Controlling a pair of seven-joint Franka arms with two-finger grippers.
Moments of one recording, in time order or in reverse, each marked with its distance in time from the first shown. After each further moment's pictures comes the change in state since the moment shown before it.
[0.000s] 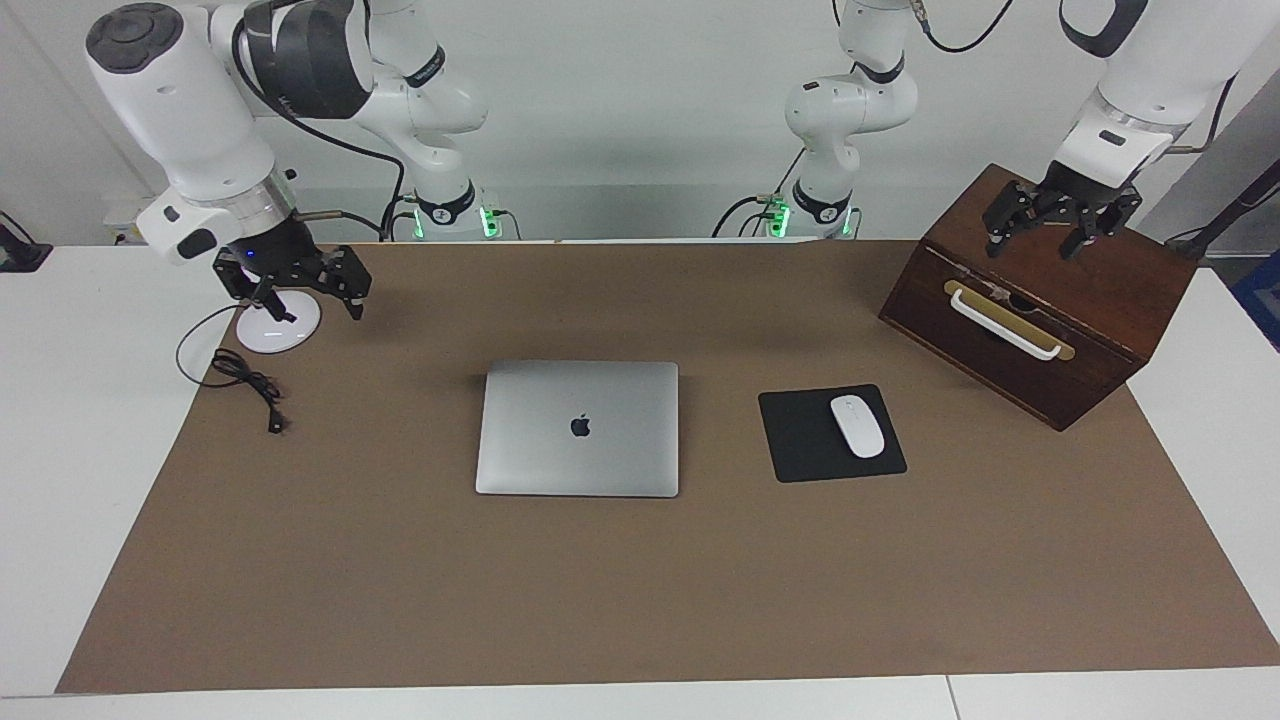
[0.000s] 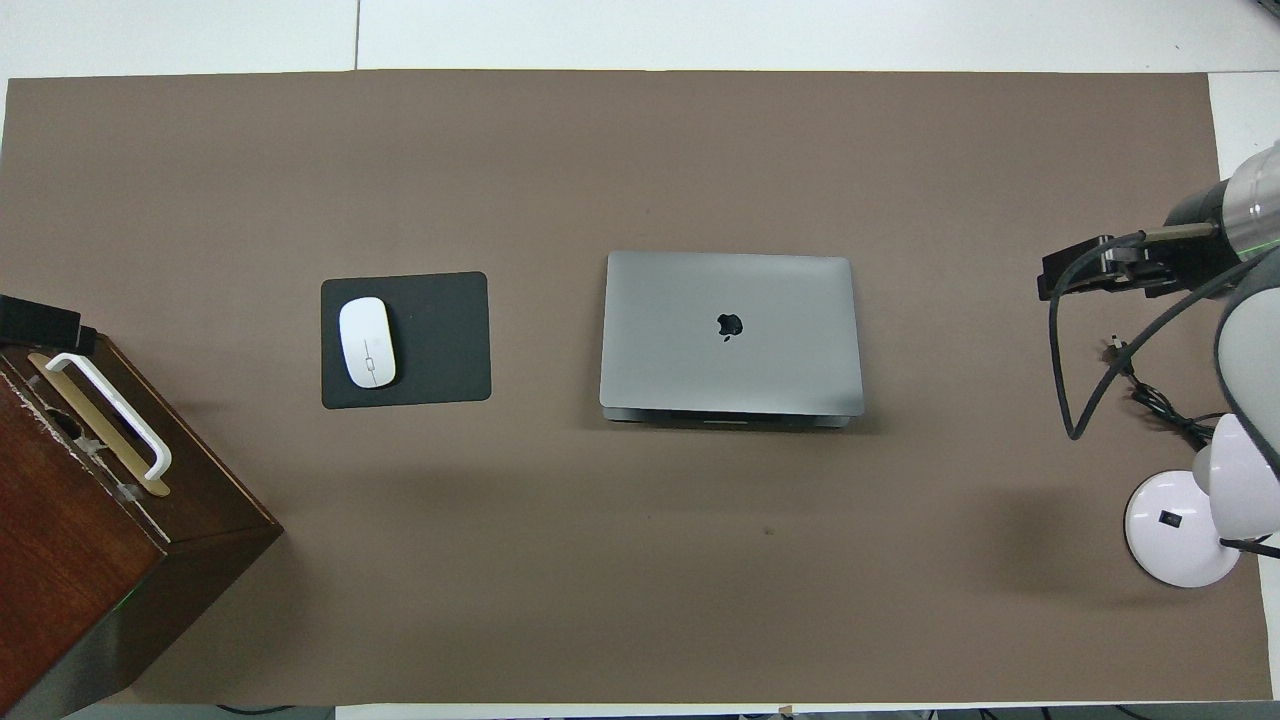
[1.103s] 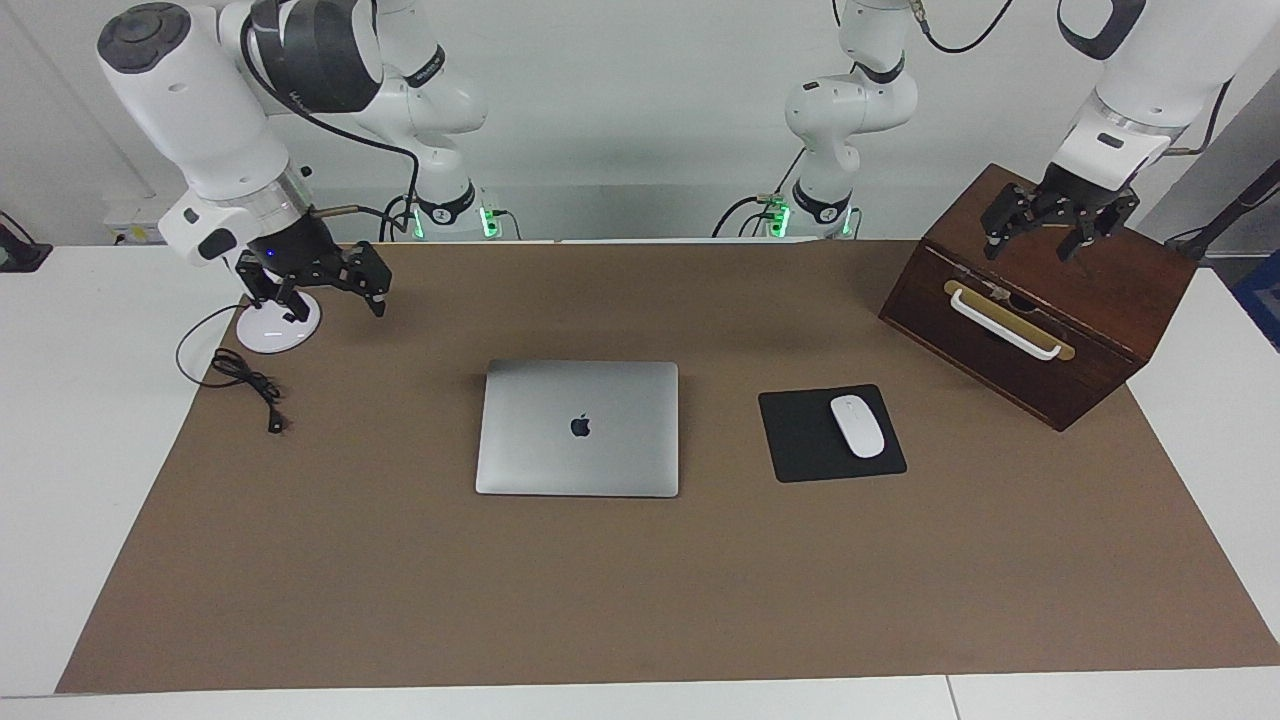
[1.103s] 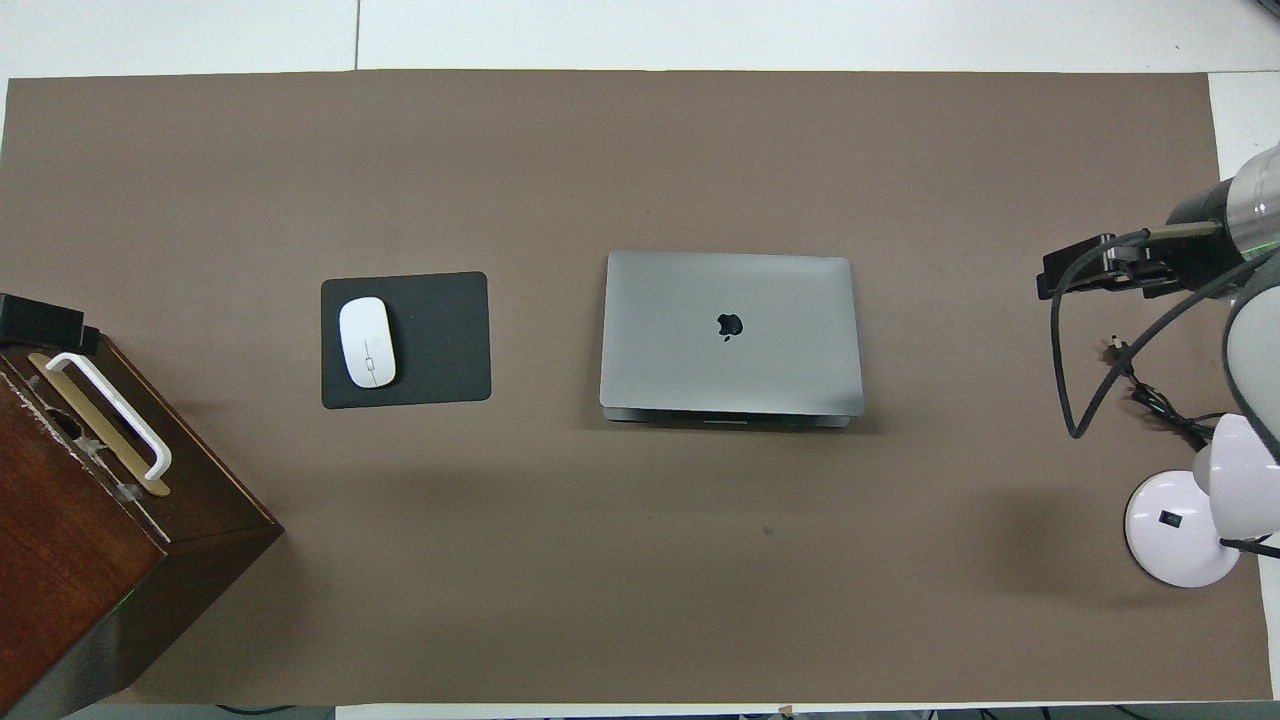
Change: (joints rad) left arm 0.000 0.000 -0.002 -0.002 0.000 0.001 -0.038; right arm -0.008 0.000 -0.001 0.000 0.005 0.000 0.000
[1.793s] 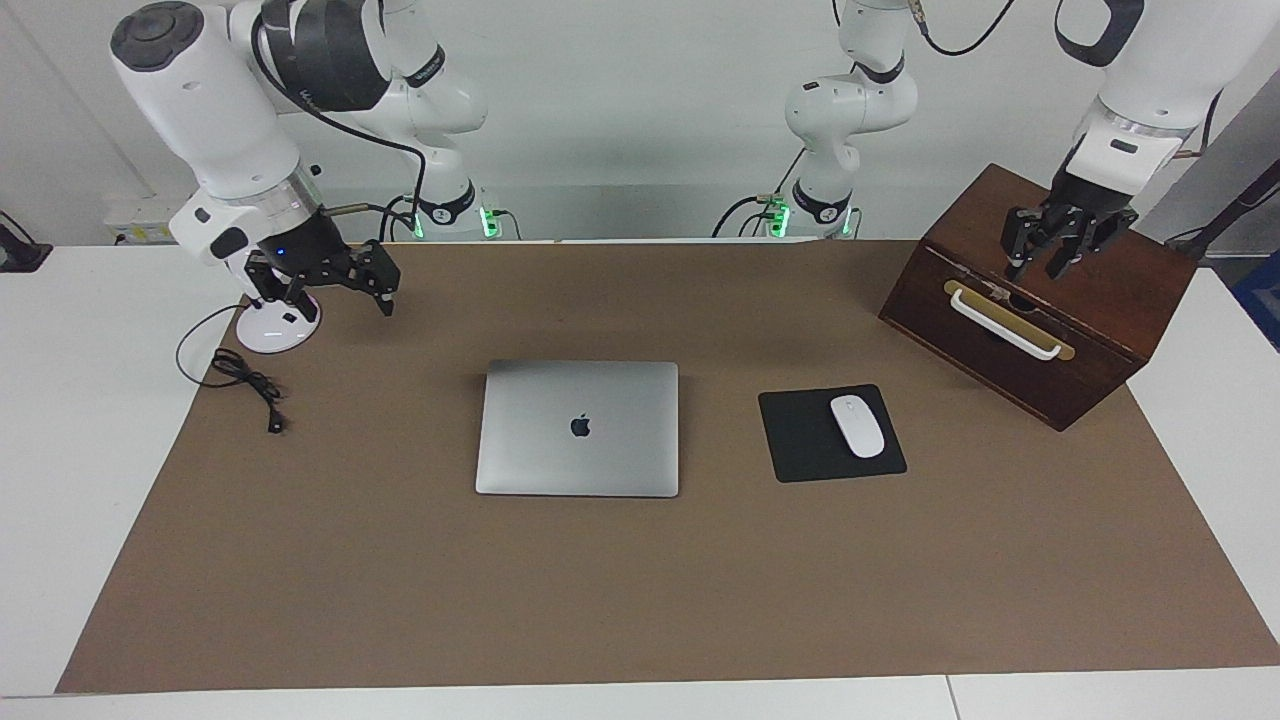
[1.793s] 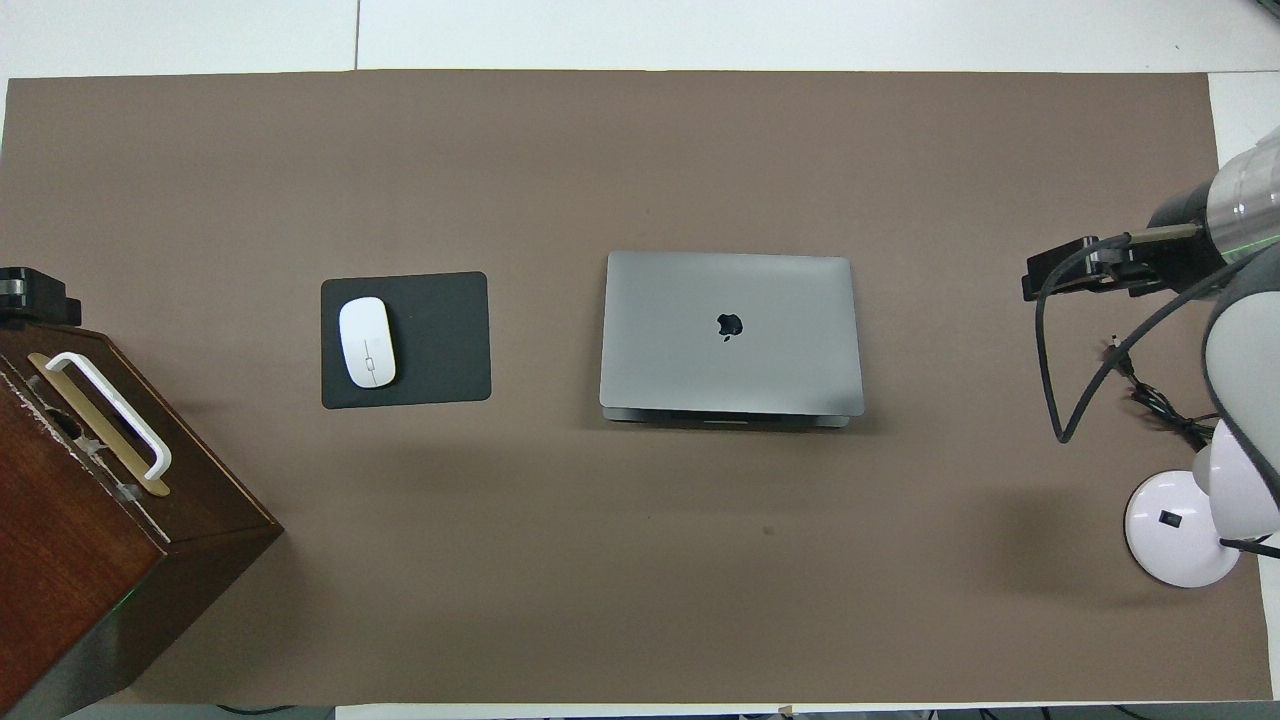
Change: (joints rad) left arm 0.001 -0.004 0.004 -0.039 -0.008 0.111 -0.086; right arm 0.013 -0.001 0.012 0.000 0.000 0.004 -0.007
